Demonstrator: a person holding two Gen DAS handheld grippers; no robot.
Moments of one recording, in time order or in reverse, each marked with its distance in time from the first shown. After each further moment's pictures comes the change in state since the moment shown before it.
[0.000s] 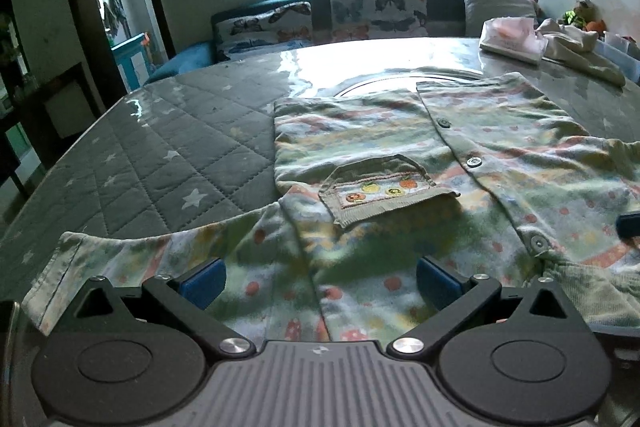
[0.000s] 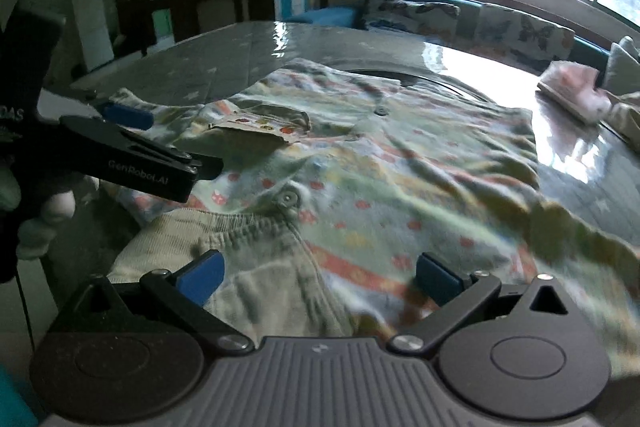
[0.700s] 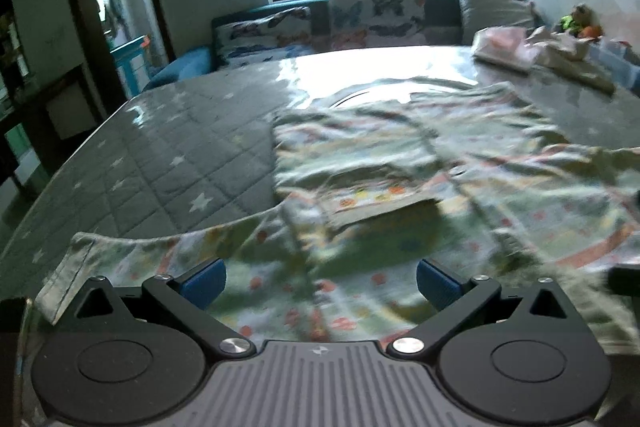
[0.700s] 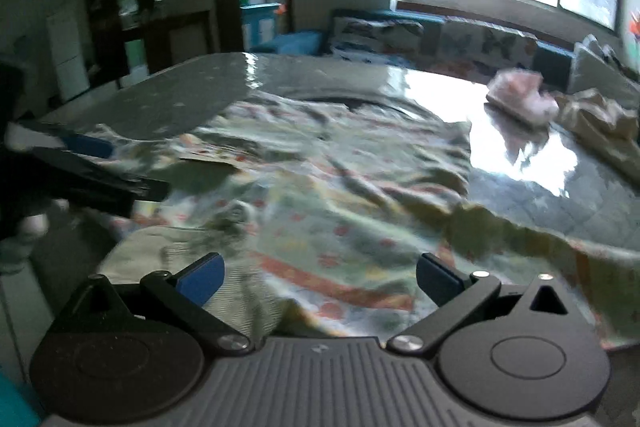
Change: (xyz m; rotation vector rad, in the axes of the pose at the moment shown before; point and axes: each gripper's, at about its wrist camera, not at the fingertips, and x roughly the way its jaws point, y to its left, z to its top) left arm -0.024 -0.006 0.006 -0.001 -0.007 -0.043; right arm -0.024 -0.035 -0.003 0.078 -0.050 -0.076
